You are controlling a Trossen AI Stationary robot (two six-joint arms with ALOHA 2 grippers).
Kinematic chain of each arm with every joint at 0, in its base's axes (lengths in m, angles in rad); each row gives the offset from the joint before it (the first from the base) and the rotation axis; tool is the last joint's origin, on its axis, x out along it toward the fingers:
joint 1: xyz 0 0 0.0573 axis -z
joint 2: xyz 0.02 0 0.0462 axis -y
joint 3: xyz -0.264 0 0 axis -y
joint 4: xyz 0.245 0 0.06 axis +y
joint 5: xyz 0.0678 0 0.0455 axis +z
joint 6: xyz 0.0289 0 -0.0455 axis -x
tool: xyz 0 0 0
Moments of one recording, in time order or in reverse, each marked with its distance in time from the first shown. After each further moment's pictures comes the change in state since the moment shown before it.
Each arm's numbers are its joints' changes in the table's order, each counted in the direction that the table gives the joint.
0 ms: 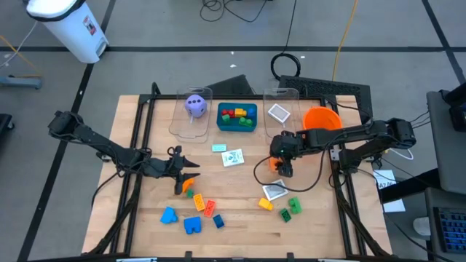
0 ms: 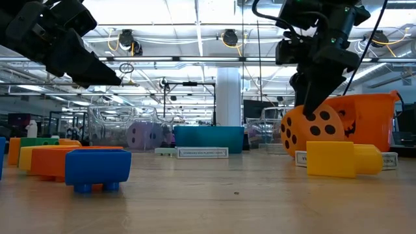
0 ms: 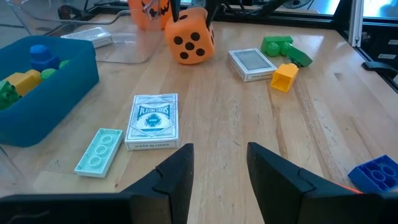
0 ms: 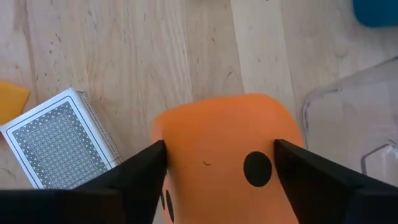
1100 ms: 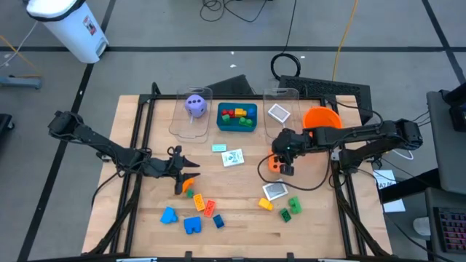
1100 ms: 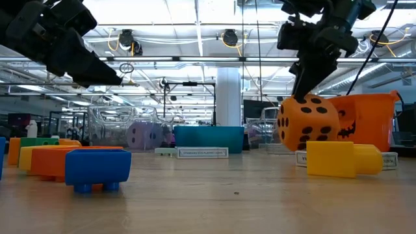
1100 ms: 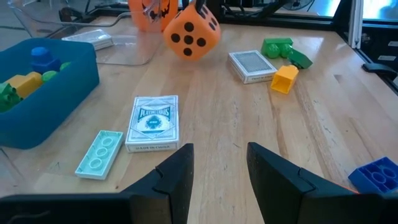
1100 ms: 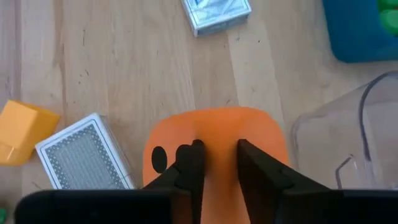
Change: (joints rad) left arm -0.002 0.000 0.000 -0.005 0.000 -0.003; right arm 0.000 0.101 -0.003 -0.059 0.011 0.008
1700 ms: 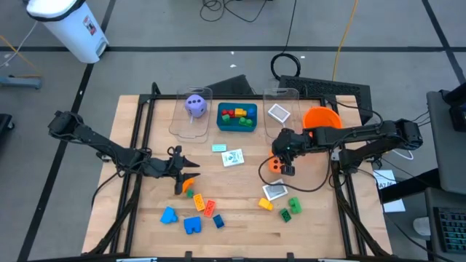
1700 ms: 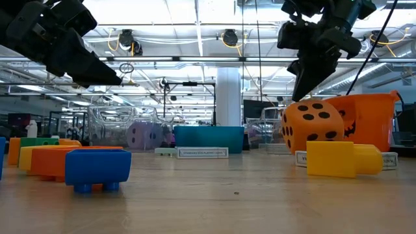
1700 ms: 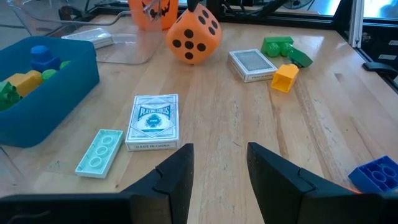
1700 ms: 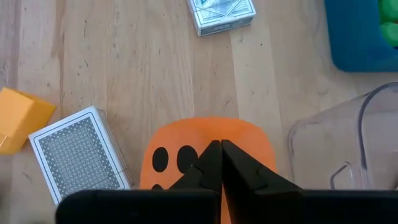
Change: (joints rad) left arm 0.000 0.000 0.000 0.003 0.000 0.002; right arm 0.000 0.000 0.001 0.004 -0.004 0.063
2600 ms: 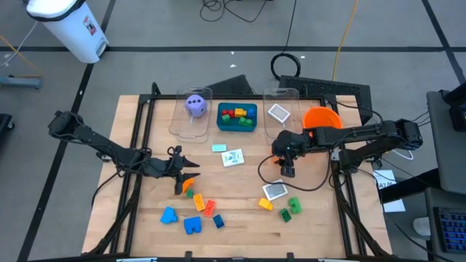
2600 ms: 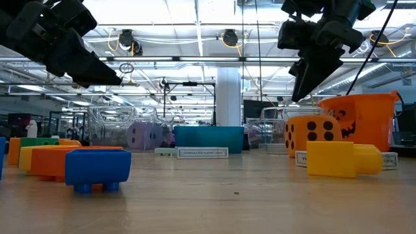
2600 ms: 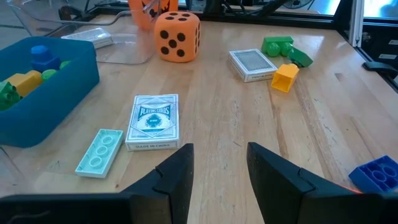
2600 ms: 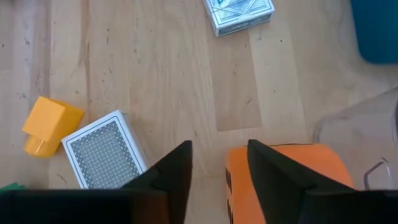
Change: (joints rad) left arm 0.000 0.000 0.000 0.001 0.000 -0.002; right arm 0.000 0.000 0.001 -0.003 0.075 -0.065
